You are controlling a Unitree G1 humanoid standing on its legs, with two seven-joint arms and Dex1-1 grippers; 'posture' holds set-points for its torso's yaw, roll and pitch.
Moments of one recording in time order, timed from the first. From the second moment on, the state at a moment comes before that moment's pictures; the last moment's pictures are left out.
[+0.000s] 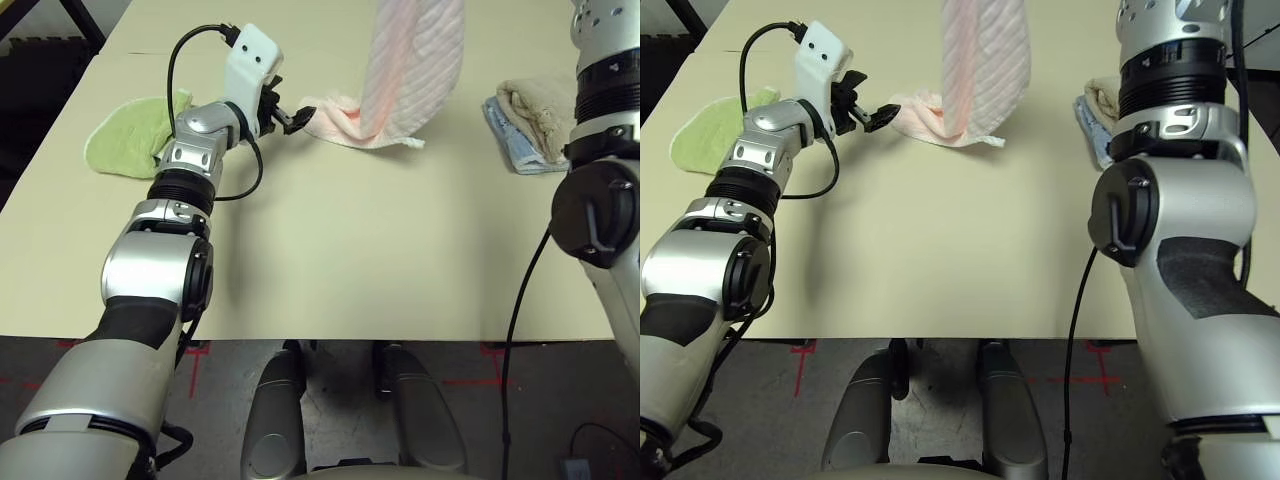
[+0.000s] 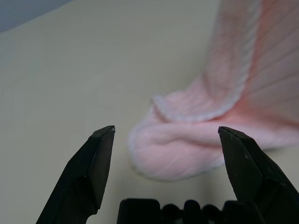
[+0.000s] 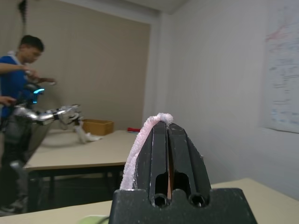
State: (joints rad) left arm -1.29 0.31 0.02 1.15 0.07 -0.10 -0.67; right arm -1.55 -0.38 -0.27 0.69 0.53 0.22 1.00
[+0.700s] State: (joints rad) left arm -1.24 0.25 -0.01 1.07 0.05 -0.08 -0.66; right arm -1.70 -0.38 -0.30 1.04 0.39 -0.14 0.72
